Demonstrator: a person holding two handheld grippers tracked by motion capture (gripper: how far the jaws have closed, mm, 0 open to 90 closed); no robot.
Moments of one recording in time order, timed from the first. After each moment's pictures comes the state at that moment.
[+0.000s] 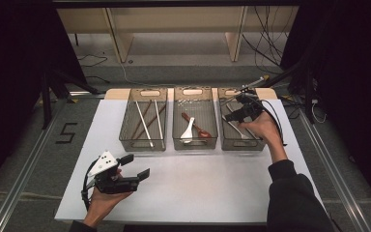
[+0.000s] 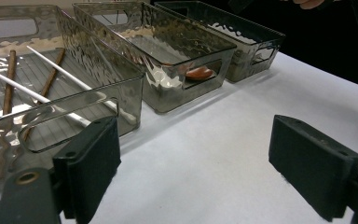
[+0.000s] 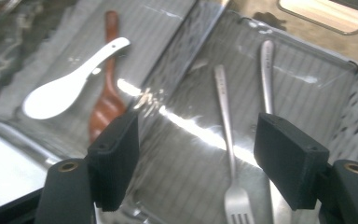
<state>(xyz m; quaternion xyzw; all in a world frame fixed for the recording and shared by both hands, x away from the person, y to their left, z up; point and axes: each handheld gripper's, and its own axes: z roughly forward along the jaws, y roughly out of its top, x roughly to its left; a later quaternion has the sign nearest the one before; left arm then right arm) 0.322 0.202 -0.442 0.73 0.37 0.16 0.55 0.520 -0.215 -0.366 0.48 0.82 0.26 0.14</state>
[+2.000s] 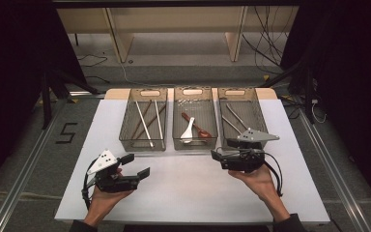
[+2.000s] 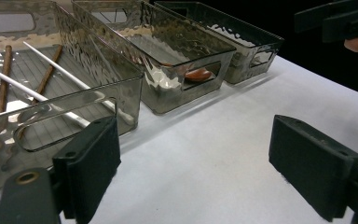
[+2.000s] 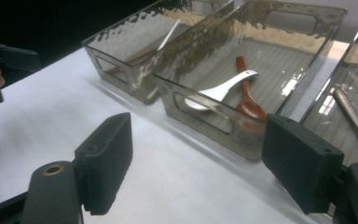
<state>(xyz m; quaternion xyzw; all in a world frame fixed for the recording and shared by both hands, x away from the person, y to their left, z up) 0.325 0.203 -0.442 0.72 0.38 0.15 0.55 0.363 -0.195 -0.394 0.38 0.78 0.48 0.15</state>
